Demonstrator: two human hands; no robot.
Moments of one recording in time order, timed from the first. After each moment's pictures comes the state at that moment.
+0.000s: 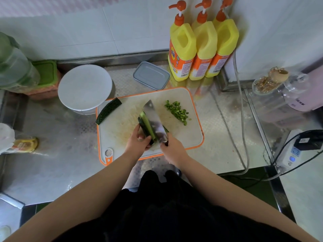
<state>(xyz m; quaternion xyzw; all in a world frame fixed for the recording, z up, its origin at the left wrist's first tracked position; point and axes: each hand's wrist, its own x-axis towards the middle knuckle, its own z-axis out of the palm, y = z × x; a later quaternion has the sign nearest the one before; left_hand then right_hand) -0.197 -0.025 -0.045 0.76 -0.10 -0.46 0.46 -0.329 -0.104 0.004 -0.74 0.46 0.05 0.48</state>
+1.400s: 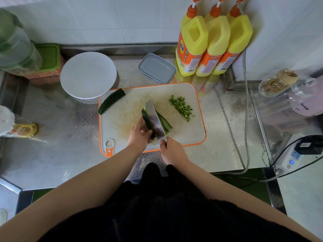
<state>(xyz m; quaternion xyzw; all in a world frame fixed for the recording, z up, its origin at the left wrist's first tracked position) -0.203 -0.028 -0.038 0.77 -0.10 -0.42 0.46 -0.330 -0.082 0.007 -0.78 0.46 0.09 0.43</state>
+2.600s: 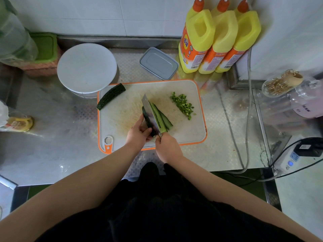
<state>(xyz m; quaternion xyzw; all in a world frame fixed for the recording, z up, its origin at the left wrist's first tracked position) -0.198 -0.023 -0.046 0.75 -0.10 -0.44 0.48 -0.308 -0.079 0.007 -0.77 0.47 0.11 0.42</state>
